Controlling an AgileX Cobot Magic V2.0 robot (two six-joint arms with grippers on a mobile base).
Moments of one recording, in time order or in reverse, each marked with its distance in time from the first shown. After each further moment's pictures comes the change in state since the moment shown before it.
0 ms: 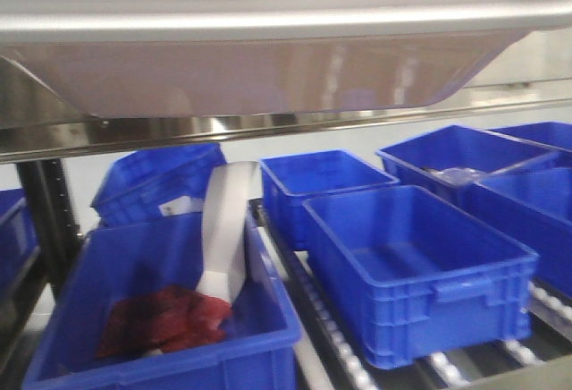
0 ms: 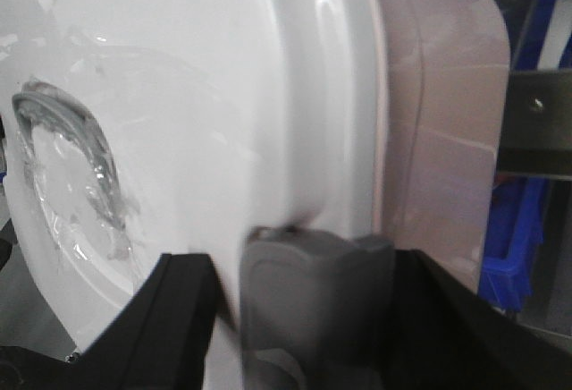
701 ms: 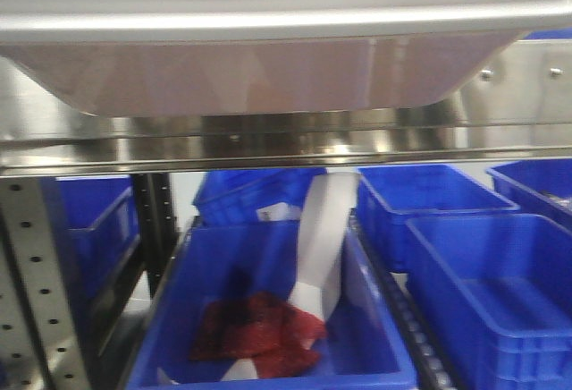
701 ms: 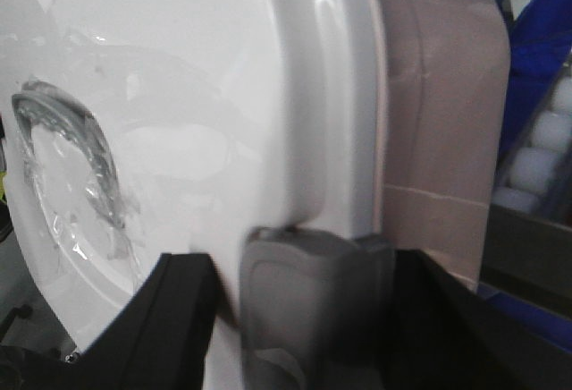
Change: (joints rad) left arm 0.000 0.000 0.000 0.000 0.000 0.000; right arm 0.000 0.000 0.000 0.000 0.000 0.000
